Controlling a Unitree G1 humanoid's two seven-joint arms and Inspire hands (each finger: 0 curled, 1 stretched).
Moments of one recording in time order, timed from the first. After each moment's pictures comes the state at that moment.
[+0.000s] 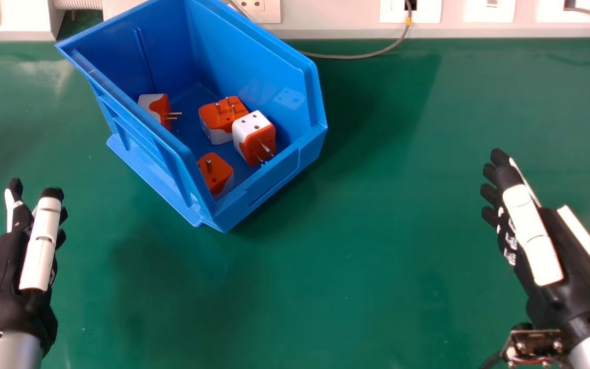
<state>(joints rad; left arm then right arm) 0.31 0.16 0.37 -0.31 -0.15 0.25 -0.10 0.37 -0.23 -0.11 -0.48 0.14 0.27 0.22</state>
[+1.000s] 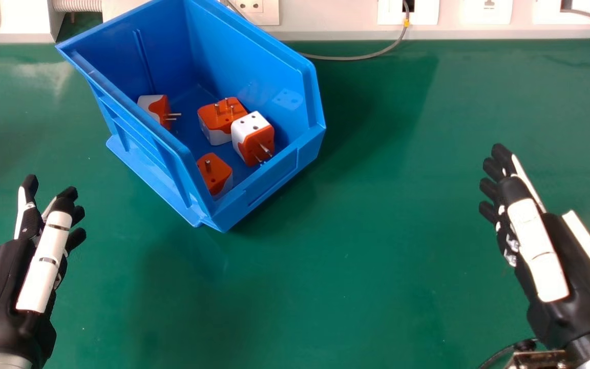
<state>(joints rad) 0.36 0.17 0.38 -0.18 -0.23 -0.08 -0.26 0.43 -0.21 -0.10 -0.43 0.10 0.01 0.26</state>
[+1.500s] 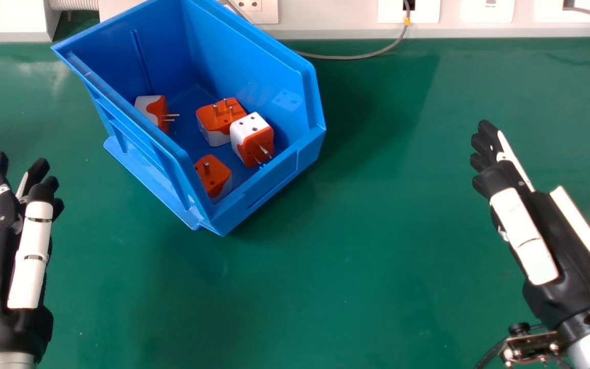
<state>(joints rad) 0.32 0.13 0.39 -0.04 -0.22 -0.33 -0.21 0.34 -0.24 -0.10 -0.36 0.07 -0.04 0.29</state>
